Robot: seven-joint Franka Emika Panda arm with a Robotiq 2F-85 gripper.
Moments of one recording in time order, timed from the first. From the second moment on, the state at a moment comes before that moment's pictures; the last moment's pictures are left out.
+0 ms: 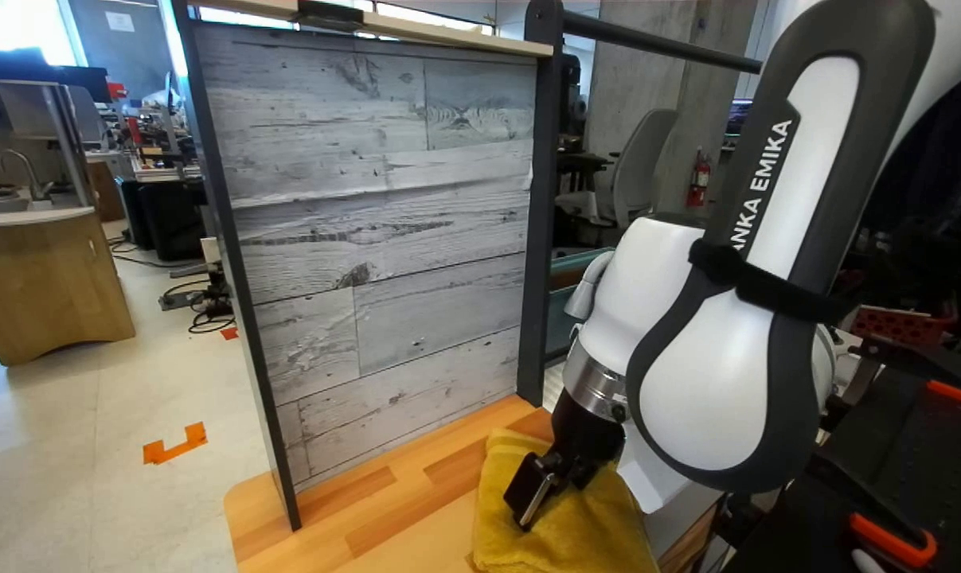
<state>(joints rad) 0.22 1.05 0.15 -2.07 0.09 3.31 0.09</state>
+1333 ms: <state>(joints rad) 0.43 1.21 0.11 -1.53 -0.09 2.70 0.05</state>
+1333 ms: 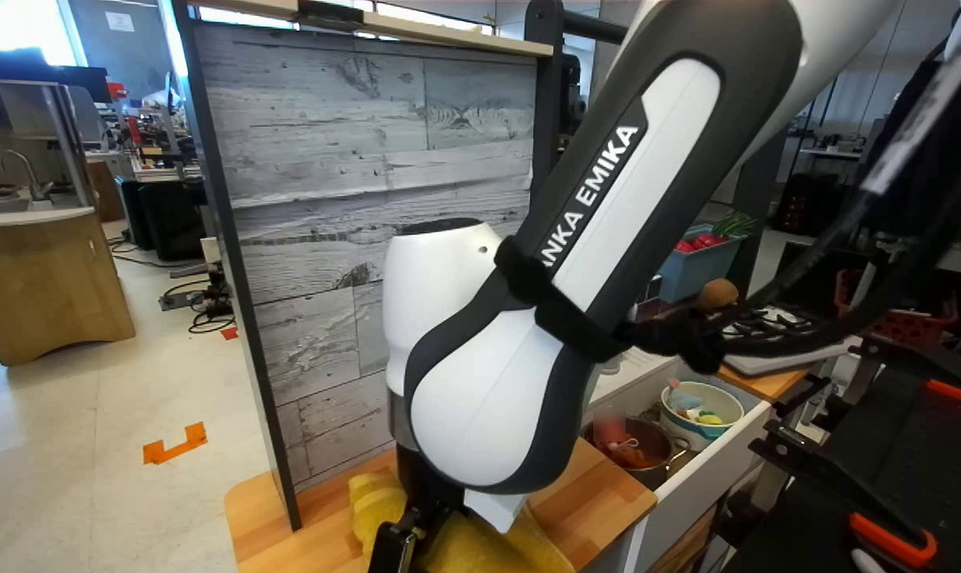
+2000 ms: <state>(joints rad) 0.40 1.24 0.06 -1.50 -0.09 2.83 0.06</state>
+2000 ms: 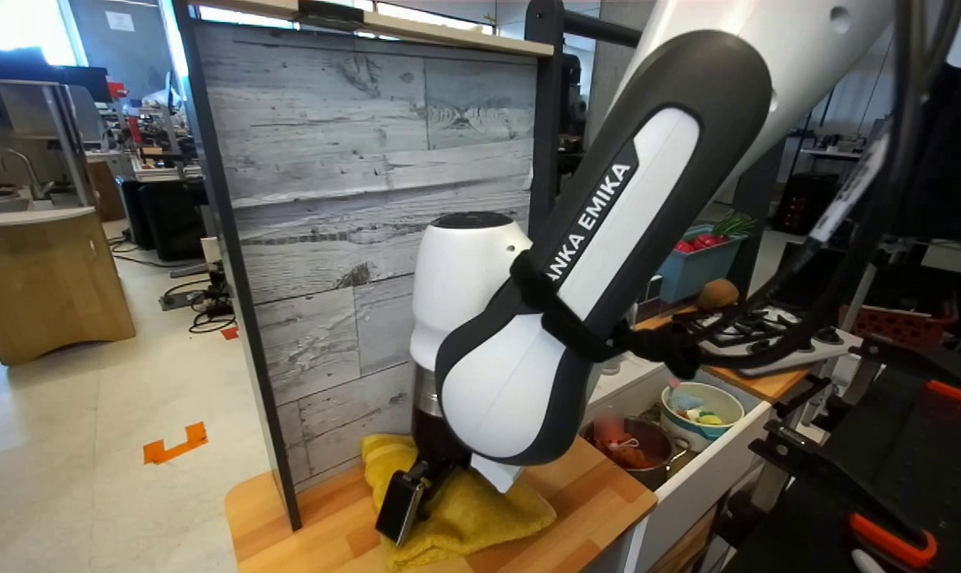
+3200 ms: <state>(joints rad) 0.37 1.21 0.16 -1.60 -0.08 2.88 0.02</state>
